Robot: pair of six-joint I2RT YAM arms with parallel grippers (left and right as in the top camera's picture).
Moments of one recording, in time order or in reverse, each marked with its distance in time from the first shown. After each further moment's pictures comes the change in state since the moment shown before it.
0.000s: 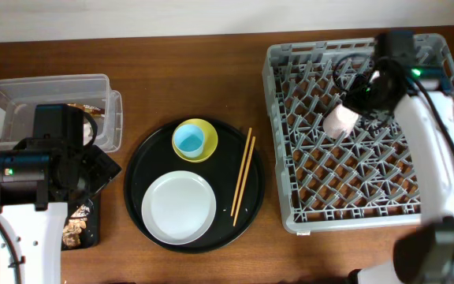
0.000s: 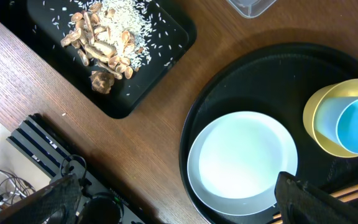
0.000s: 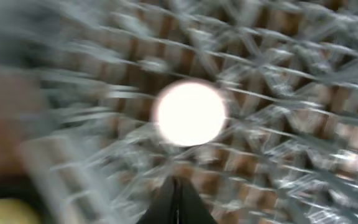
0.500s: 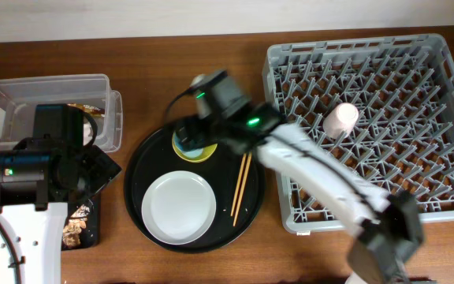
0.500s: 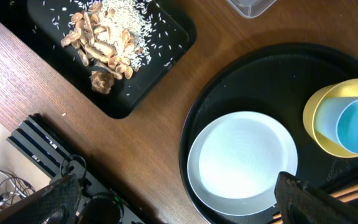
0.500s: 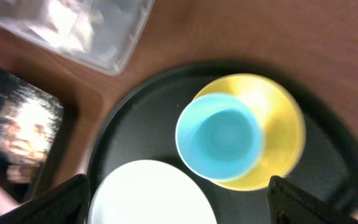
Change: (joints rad) left arm 0.000 0.000 0.000 0.000 0.000 0.000; right arm 0.784 0.209 0.001 0.417 -0.092 -0.070
